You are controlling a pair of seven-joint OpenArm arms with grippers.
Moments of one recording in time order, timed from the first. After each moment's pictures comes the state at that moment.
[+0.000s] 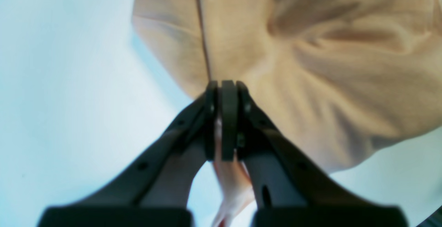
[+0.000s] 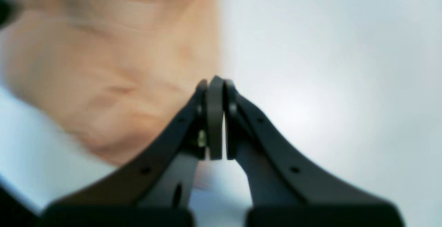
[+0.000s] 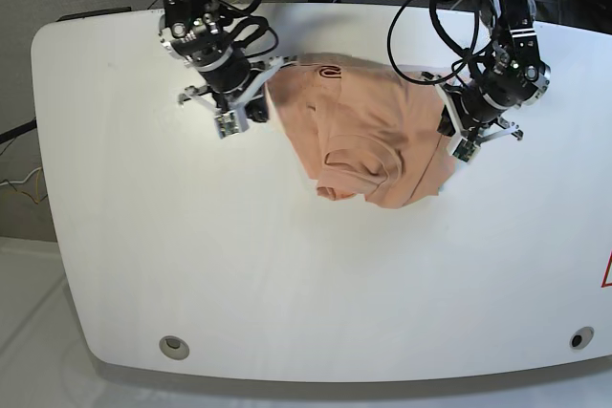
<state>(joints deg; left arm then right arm) 10.4 -7.3 -14.2 104.5 -7.4 -39.4 55.5 -20.5 4.3 -4.5 111.3 10.0 9.6 -44.1</state>
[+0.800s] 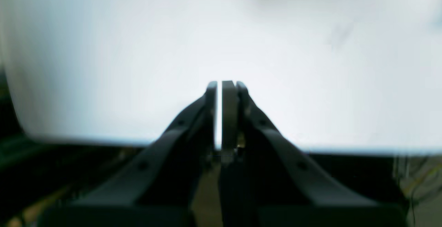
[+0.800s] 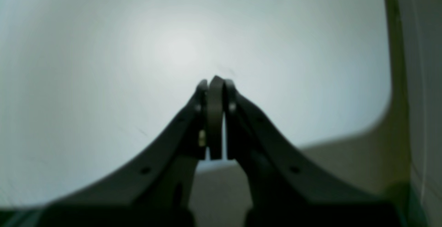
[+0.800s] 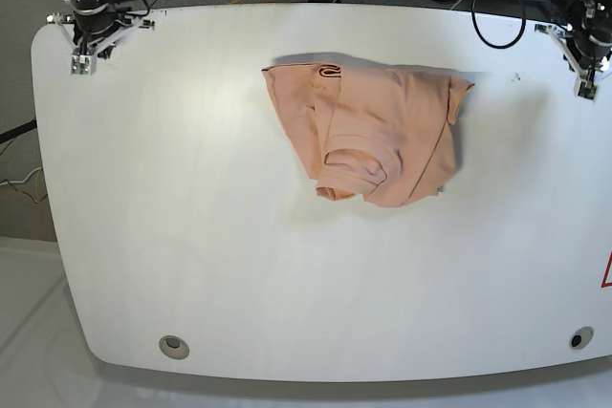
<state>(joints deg) 25.6 -14.8 -43.1 108.3 -4.1 -42.0 55.1 -36.4 9.0 30.5 111.6 10.3 10.2 -44.1</state>
